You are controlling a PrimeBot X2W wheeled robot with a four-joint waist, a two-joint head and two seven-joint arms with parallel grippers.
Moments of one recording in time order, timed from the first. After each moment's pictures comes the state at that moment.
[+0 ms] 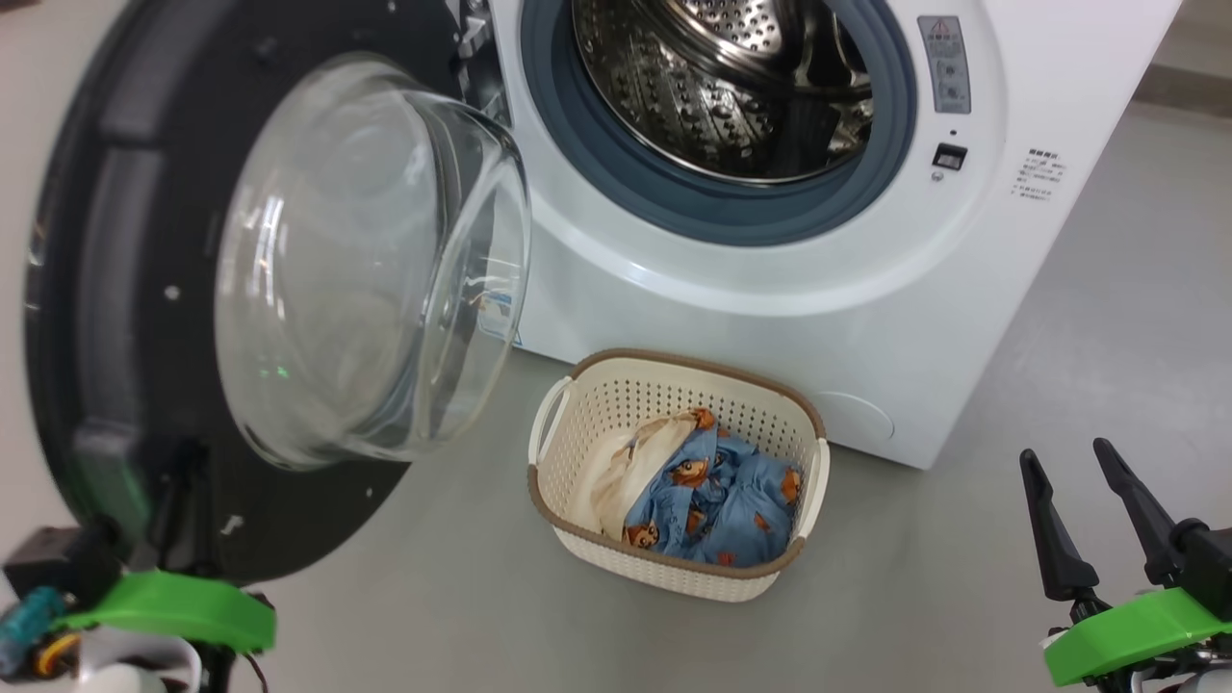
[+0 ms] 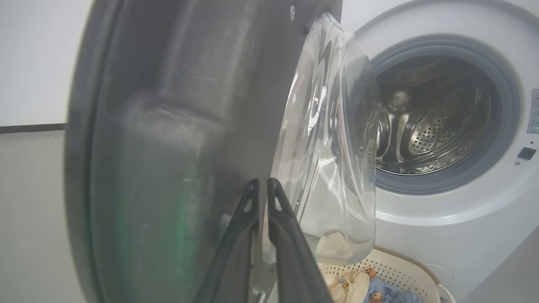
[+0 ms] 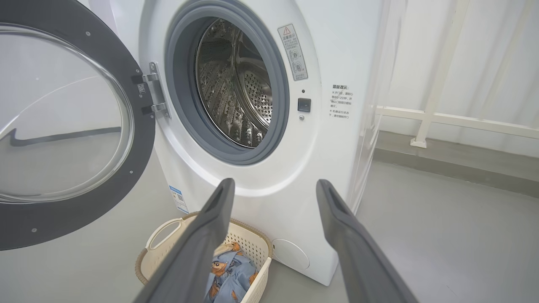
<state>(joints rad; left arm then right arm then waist) -0.24 0.30 -0.17 0.40 -0.55 0.07 -0.24 -0.01 -0.26 0.03 0.21 0.32 0.13 -0.25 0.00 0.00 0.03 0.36</state>
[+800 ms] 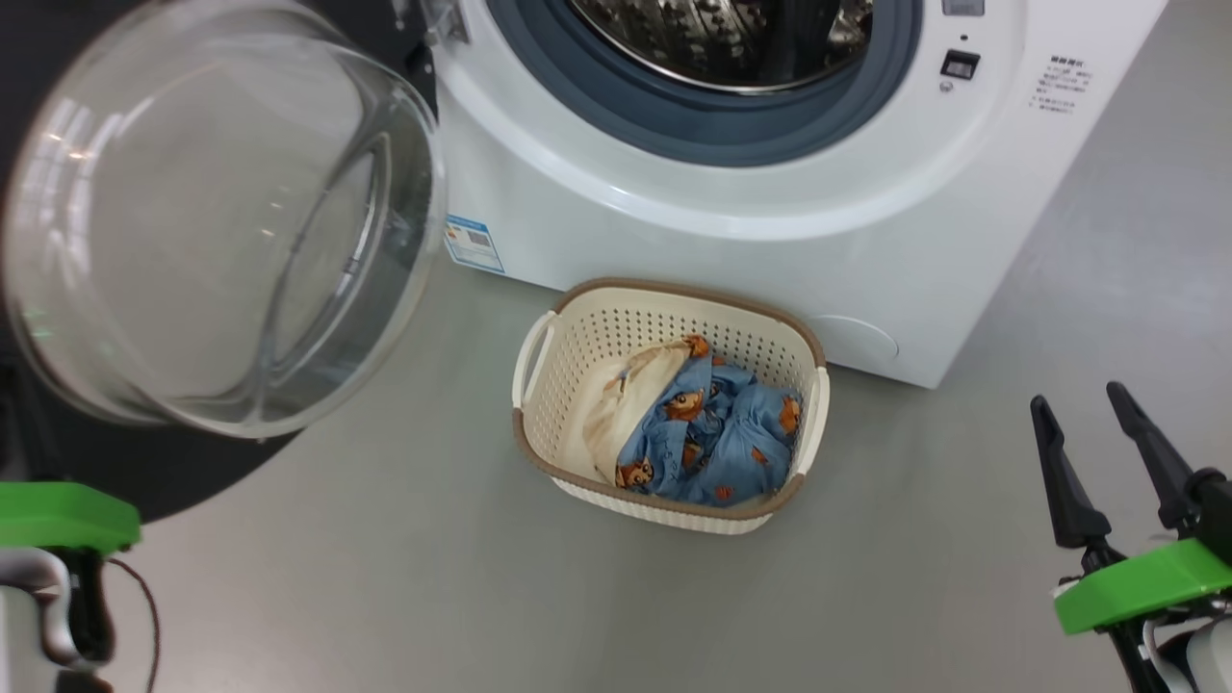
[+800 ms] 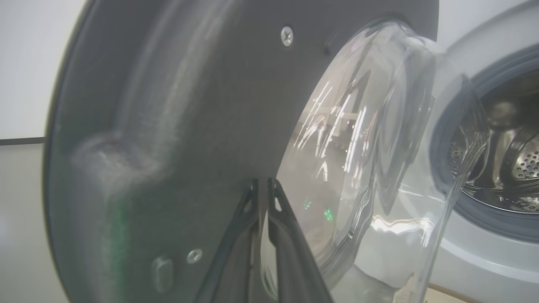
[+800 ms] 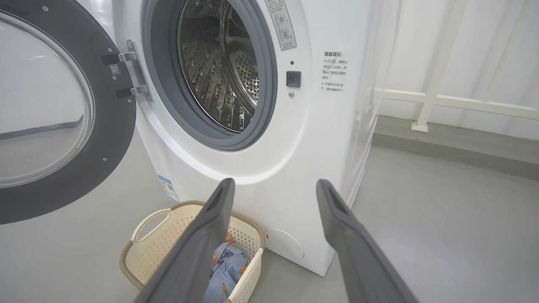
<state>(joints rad) -0.47 0.27 0.16 0.63 -0.38 0.03 -0.25 -0.08 -0.30 0.03 0.20 0.31 0.13 -0.25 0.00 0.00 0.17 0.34</state>
